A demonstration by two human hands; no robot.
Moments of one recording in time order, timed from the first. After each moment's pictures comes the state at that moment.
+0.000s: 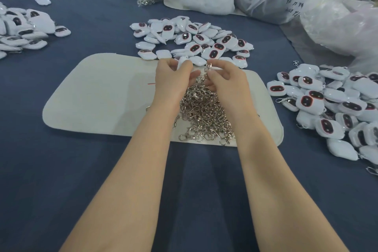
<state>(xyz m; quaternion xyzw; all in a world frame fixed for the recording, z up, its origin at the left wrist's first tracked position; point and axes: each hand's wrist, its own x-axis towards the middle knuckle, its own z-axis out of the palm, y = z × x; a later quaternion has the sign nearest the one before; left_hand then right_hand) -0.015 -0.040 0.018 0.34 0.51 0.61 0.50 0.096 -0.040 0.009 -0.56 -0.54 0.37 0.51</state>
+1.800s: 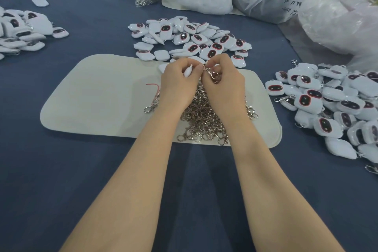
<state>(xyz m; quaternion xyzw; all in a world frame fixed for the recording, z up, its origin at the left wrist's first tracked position) -0.008 -0.036 0.007 0.55 0.54 0.54 0.33 0.091 -0.044 0.005 -0.56 -0.63 0.19 0.50</state>
